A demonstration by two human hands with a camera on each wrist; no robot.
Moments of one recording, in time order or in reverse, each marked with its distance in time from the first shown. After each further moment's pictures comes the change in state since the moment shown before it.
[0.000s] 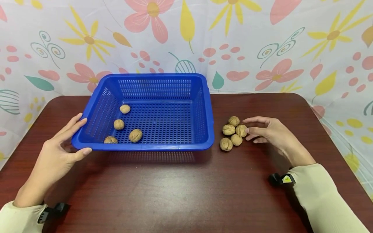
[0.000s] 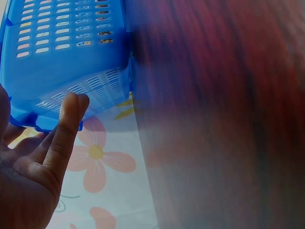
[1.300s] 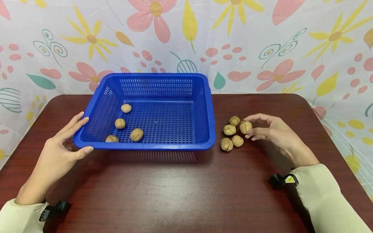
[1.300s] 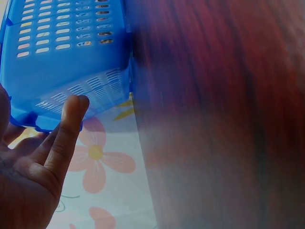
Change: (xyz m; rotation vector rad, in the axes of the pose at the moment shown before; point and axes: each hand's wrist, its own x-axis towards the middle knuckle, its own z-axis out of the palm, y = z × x) left_hand 0.001 0.005 0.000 -0.009 -0.004 -0.008; right_hand -0.002 -0.002 0.000 0.164 -0.076 -0.118
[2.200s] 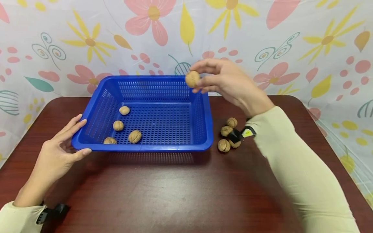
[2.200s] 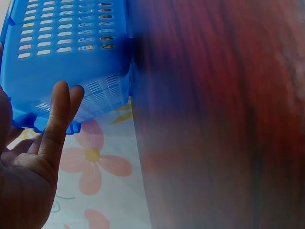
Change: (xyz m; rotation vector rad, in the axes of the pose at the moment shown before) left_hand 0.001 -0.003 0.001 -0.053 0.006 -0.014; right_hand 0.085 -0.164 0.099 0.150 -0.137 -0.166
